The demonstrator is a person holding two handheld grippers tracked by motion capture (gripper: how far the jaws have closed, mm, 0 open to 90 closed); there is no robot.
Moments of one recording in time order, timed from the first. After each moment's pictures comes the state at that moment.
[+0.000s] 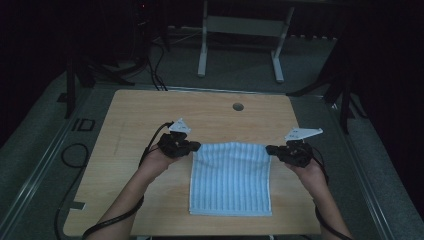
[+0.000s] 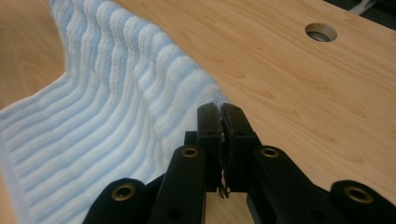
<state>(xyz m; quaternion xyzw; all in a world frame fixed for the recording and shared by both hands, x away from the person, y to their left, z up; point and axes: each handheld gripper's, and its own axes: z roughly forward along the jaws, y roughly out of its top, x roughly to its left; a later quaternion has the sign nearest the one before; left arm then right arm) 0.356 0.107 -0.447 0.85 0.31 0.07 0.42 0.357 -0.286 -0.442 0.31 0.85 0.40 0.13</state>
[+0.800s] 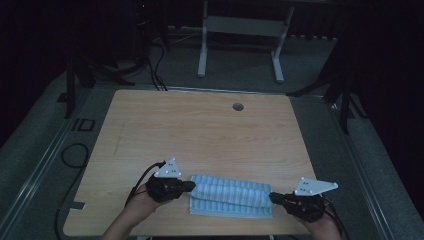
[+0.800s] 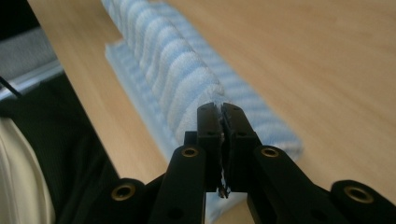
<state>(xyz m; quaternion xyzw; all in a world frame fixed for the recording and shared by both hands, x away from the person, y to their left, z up) 0.255 0.119 -0.482 0.87 0.26 0.04 0.43 0.229 -0.297 -0.474 0.29 0.86 0.42 0.09</state>
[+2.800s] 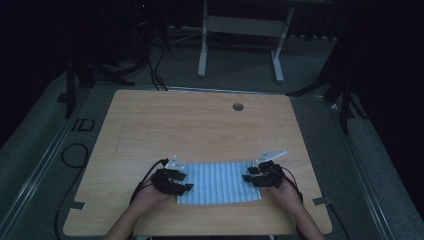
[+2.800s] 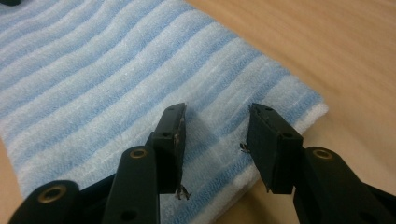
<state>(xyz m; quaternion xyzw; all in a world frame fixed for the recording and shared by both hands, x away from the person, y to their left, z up) 0.308 0.125 -0.542 0.87 0.33 0.04 0.35 0.348 -0.235 -0.539 0.31 0.88 0.34 0.06</state>
